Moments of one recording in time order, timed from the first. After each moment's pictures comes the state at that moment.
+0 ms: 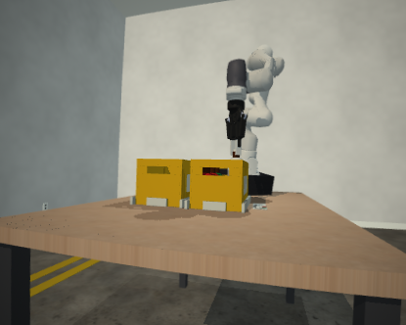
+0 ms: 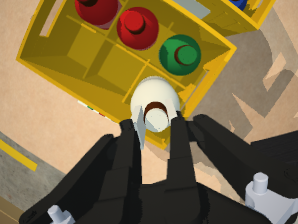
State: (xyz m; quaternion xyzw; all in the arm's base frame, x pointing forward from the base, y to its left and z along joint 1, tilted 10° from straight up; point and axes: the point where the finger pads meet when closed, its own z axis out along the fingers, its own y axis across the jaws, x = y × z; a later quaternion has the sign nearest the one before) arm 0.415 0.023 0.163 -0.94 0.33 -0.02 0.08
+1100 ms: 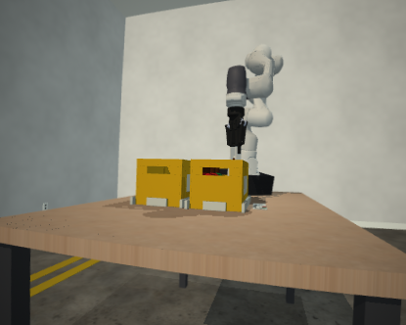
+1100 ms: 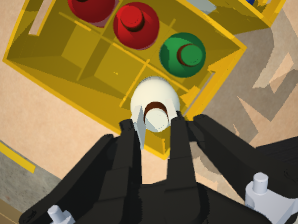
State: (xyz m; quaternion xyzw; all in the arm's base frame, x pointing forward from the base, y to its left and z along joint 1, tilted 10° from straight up) arm 0.418 0.026 0.135 -0.94 0.33 -0.02 0.08
